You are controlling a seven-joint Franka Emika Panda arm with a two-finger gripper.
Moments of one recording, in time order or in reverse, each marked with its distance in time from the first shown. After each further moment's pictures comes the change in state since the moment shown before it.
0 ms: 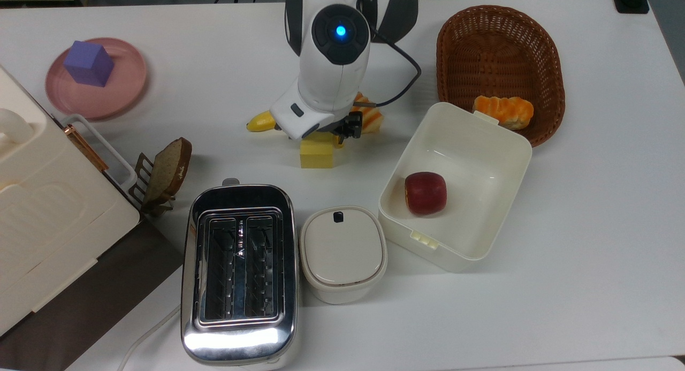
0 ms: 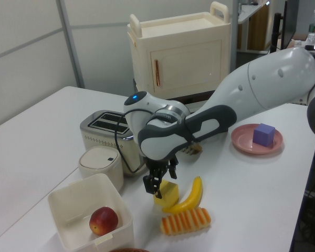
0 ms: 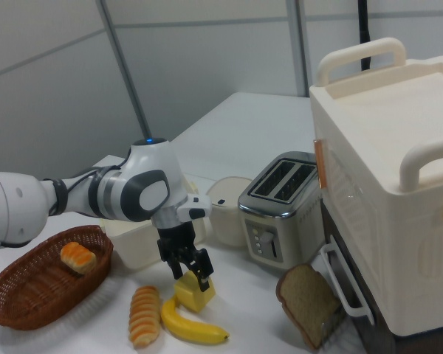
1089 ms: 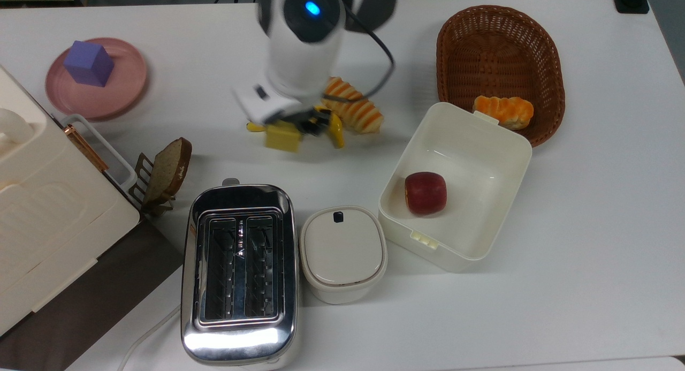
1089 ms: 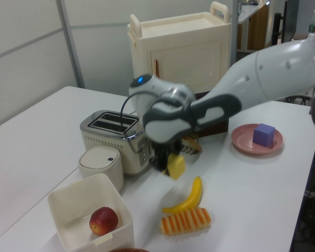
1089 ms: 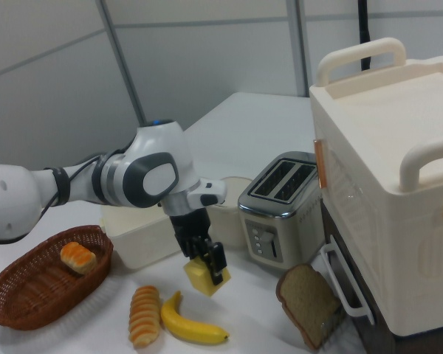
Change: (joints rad) arm 0.003 -0.061 -0.098 0.036 -0.043 -0.067 0.032
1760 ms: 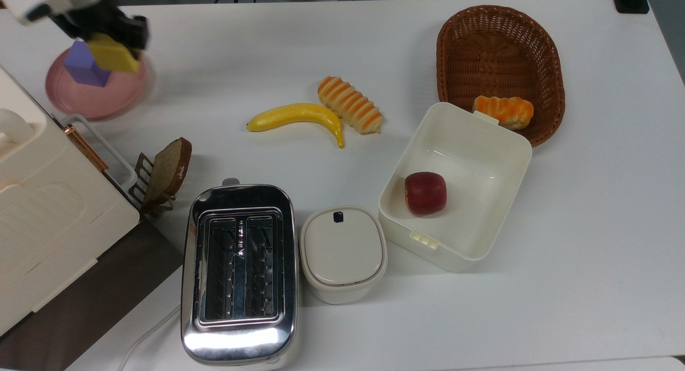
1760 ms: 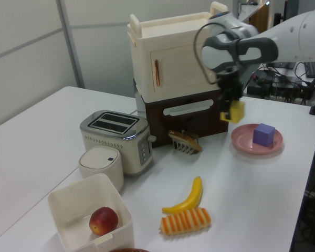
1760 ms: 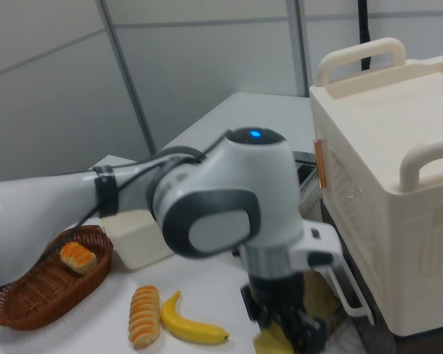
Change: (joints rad) arm -0.087 -0.107 -0.450 -0.001 0.136 -0.127 -0.607
